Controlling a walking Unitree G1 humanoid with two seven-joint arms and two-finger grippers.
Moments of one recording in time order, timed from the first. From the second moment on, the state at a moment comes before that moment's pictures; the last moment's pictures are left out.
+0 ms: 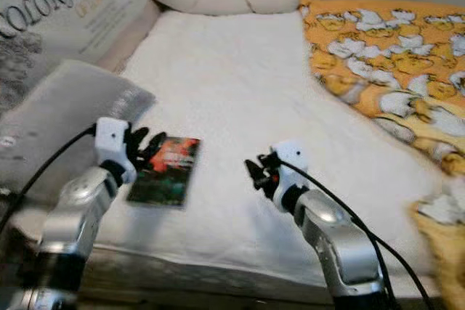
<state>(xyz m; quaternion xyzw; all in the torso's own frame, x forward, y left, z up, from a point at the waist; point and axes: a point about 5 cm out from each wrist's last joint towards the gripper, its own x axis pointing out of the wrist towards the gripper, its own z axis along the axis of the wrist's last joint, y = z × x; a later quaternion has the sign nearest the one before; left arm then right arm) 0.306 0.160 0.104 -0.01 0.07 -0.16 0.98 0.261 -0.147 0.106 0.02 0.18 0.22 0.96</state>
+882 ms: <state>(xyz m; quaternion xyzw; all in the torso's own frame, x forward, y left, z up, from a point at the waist) 0.288 0.162 0.110 -0.01 0.11 -0.10 0.99 0.275 -0.164 0.086 -0.03 0.21 0.12 0.97</state>
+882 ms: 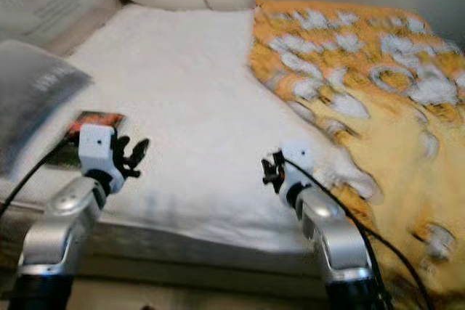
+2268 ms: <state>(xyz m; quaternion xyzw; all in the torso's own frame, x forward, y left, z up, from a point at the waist) 0.285 0.177 0.119 0.00 0.10 -0.09 0.99 0.292 -0.144 0.091 -0.04 0.19 0.17 0.97</state>
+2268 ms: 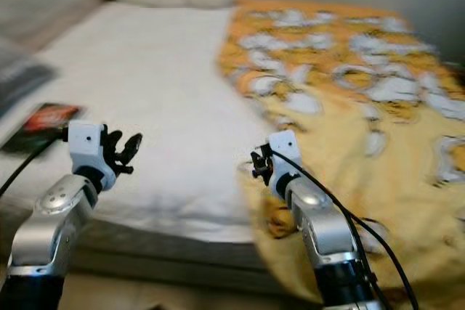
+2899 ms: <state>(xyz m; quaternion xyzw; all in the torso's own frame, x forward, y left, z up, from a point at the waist) 0.269 0.177 0.126 0.09 0.17 -0.28 0.94 0.318 -0.156 0.060 -0.05 0.30 0.15 0.94</state>
